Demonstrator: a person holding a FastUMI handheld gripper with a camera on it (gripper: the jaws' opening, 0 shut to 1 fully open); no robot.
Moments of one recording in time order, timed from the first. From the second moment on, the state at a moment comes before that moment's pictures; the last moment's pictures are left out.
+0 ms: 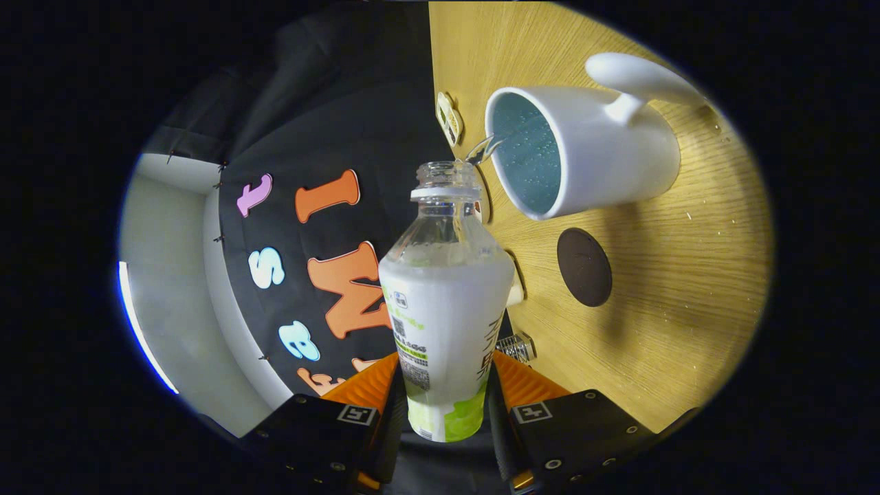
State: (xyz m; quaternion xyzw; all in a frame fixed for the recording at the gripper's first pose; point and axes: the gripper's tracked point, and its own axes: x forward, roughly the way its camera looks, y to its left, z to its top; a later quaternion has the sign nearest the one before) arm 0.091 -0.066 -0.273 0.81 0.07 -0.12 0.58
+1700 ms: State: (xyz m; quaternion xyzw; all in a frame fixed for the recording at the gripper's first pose) arm 0.096 -0.077 -0.241 0.87 0.01 -0.11 0.49
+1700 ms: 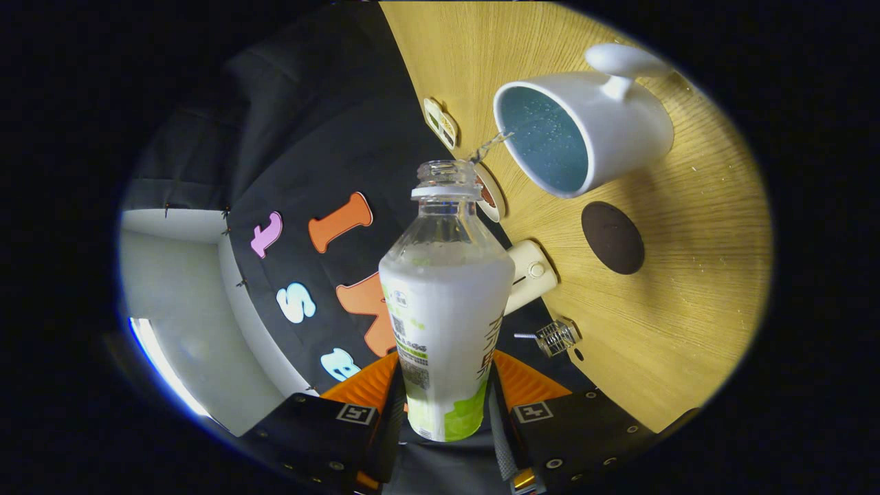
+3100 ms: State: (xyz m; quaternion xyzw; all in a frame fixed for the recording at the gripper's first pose) arm 0.088 -0.053 -0.296 0.61 0.13 -0.10 0.77
